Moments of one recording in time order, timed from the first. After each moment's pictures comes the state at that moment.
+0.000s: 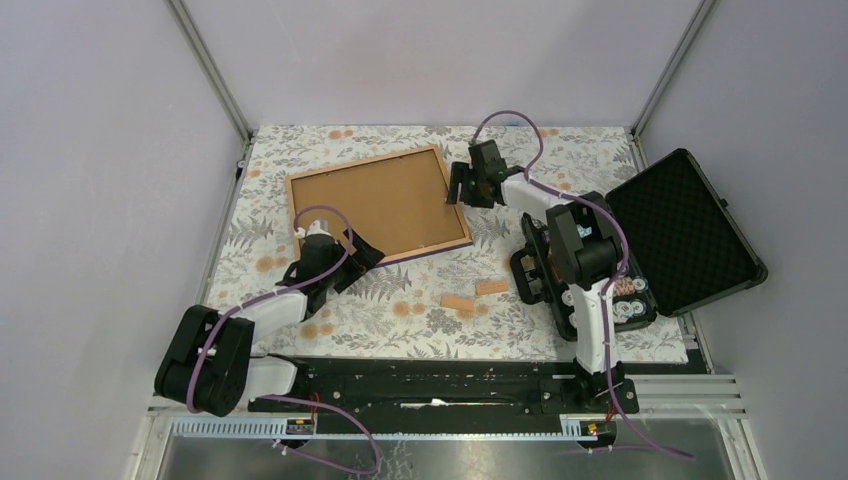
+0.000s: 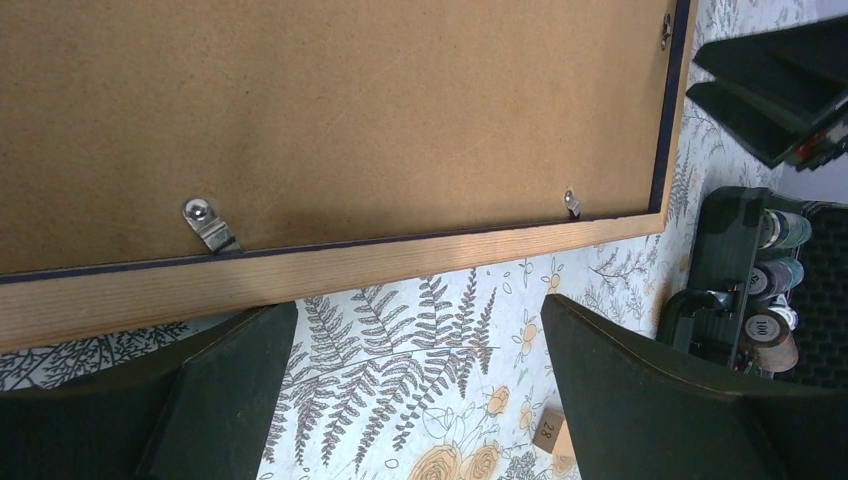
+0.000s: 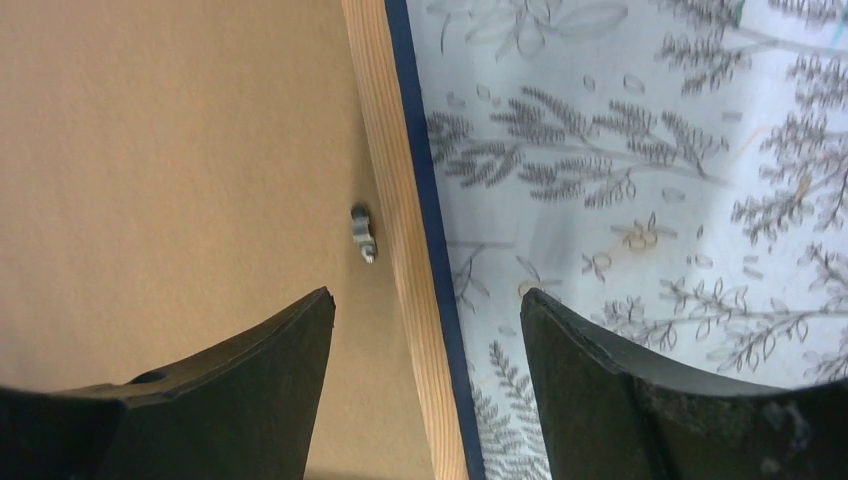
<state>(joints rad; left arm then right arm) -0.29 1.28 0.38 0.25 0.10 -0.91 0.43 2.16 1.57 -0.28 -0.08 0.47</state>
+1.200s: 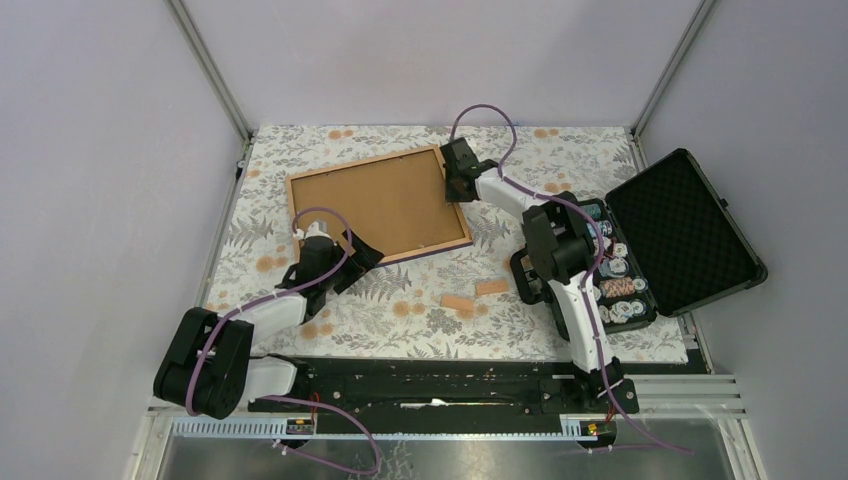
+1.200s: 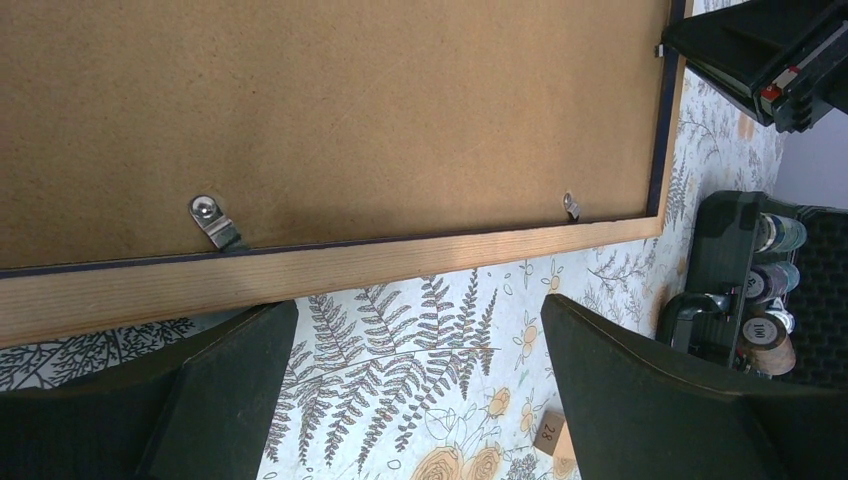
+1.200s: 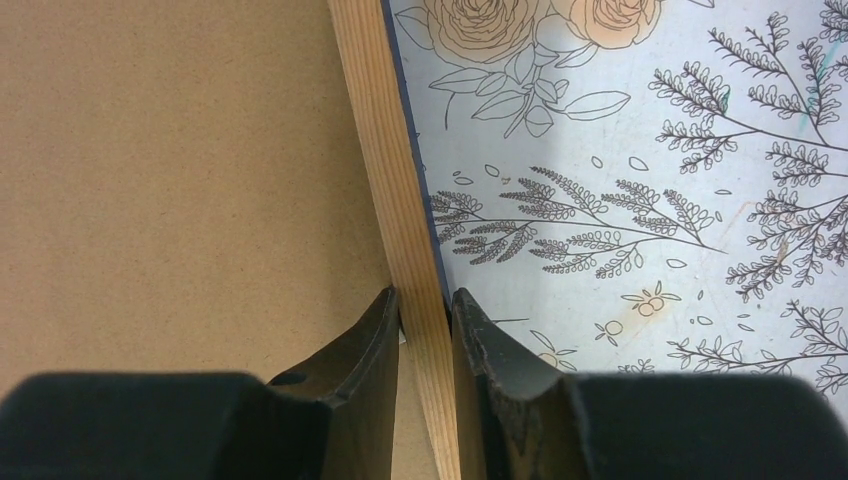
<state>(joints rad) -0.29 1.26 0.35 0.29 0.09 -0.92 0.52 2.36 1.89 -0.47 0.20 0.42</state>
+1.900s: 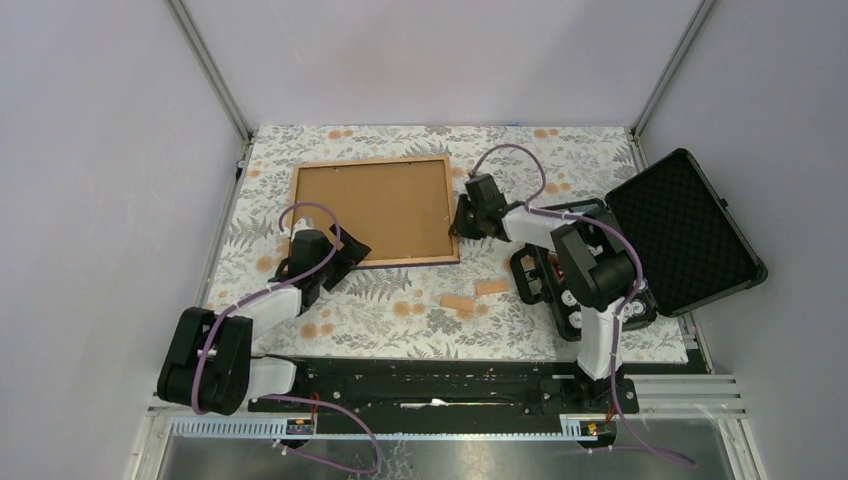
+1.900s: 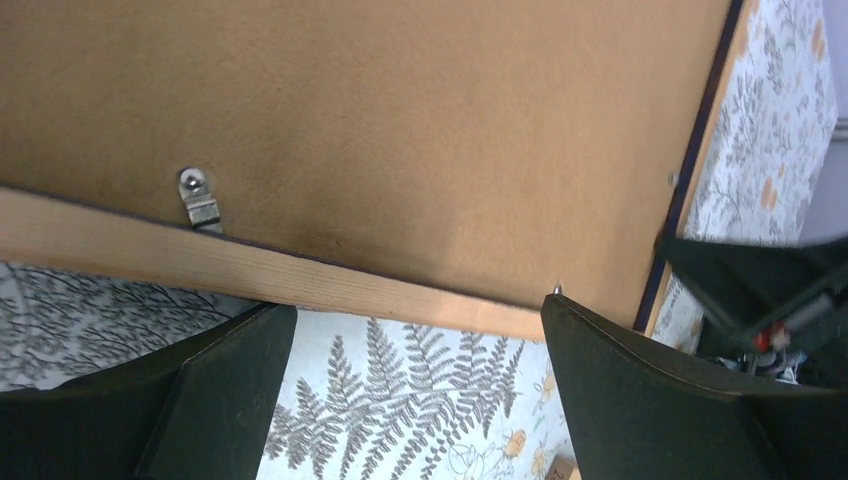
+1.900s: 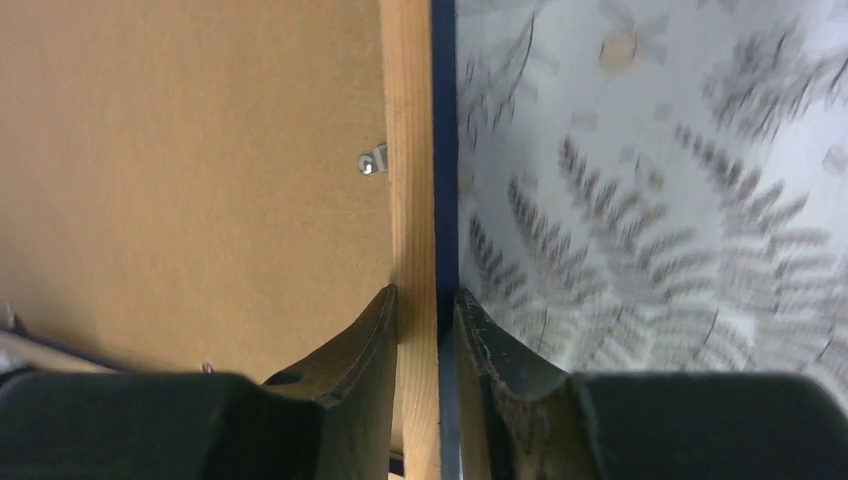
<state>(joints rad) -0.21 1.27 0.40 0.20 0.06 -0.92 0.52 2.03 1.27 -0.11 -0.05 0.60</state>
